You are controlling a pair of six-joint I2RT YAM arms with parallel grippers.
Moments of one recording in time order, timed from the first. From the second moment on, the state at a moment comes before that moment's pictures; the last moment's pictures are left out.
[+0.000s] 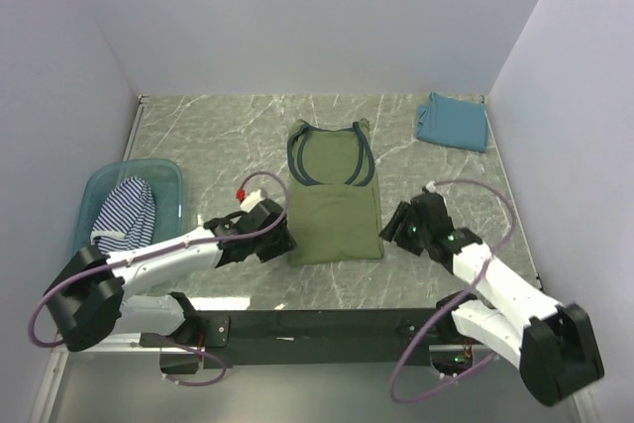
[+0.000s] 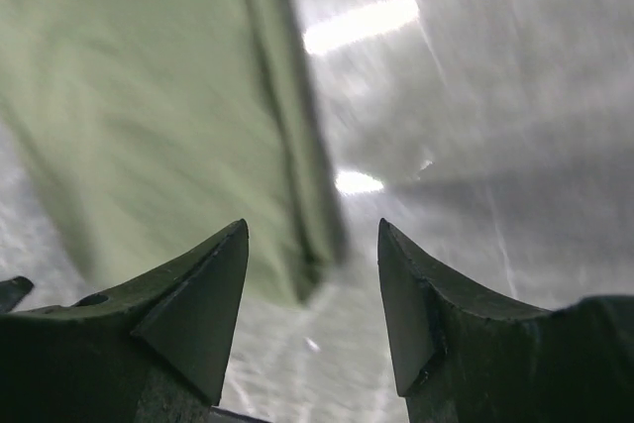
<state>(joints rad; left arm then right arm) -0.86 1.26 0.69 -0.39 -0.18 -1.19 0.38 0.99 0.47 -0.36 -0.01 0.78</state>
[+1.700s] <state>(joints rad) -1.09 1.10 0.52 -0.33 -0.24 -1.39 0.55 0.48 0.25 -0.44 -0.09 0.95</state>
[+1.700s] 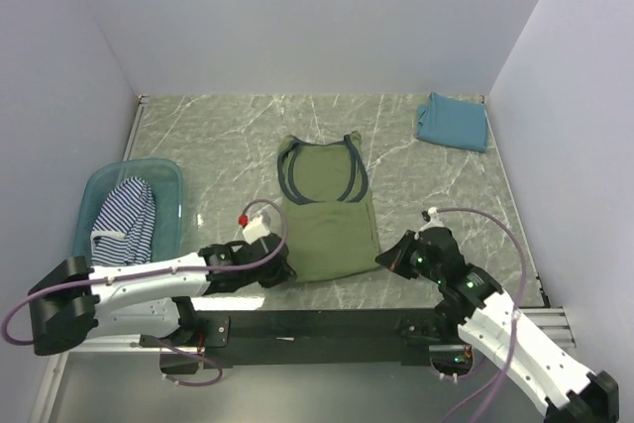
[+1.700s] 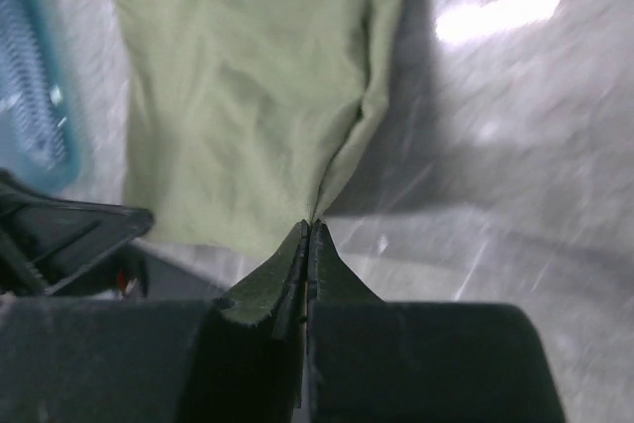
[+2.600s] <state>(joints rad) -0.69 1.15 0.86 -0.45 -0.21 -1.12 0.49 1.04 0.84 -0.43 -0.07 0.75</state>
